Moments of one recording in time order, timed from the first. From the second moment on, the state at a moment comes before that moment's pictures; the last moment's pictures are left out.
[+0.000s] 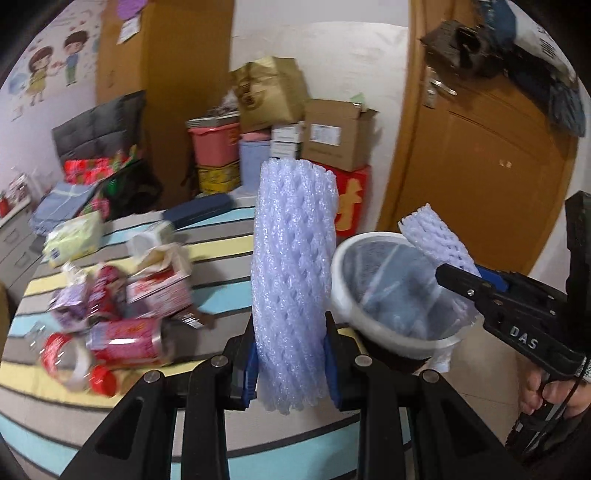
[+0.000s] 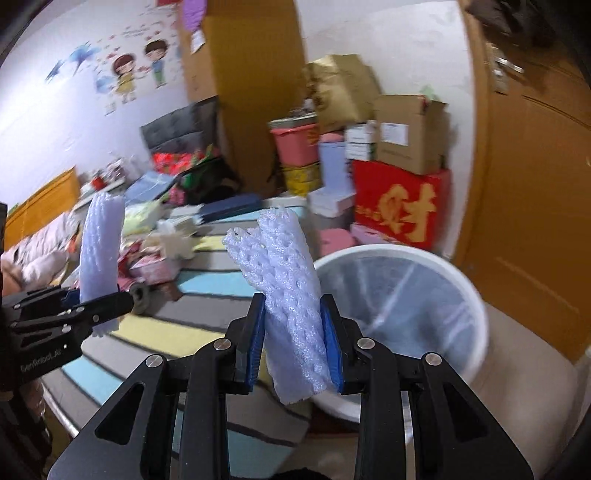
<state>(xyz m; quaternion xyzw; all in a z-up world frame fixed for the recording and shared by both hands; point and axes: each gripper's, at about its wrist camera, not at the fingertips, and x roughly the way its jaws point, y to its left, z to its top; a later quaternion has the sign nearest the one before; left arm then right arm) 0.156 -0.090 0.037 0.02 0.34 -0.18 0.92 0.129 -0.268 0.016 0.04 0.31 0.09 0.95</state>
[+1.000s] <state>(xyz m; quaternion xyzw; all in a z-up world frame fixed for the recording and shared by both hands) 0.228 -0.208 -0.006 0.05 0.39 -0.25 0.88 0.166 -0.344 -0.038 0.05 0.39 -0.04 0.92</state>
